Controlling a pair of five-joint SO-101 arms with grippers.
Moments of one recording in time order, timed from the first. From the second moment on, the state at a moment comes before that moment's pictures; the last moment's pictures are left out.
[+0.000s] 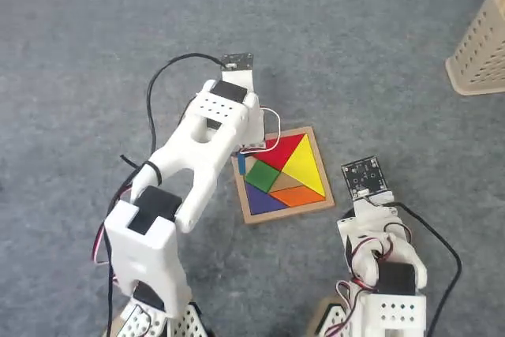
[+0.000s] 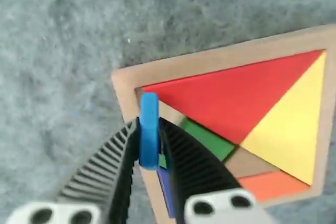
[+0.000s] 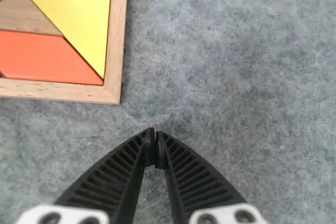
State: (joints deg) left arm 16.4 20.3 5.1 74.9 29.9; right arm -1.7 -102.1 95.6 69.0 19.3
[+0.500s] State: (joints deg) left arm 16.5 20.3 5.1 74.3 29.5; right arm -1.7 -102.1 95.6 69.0 19.3
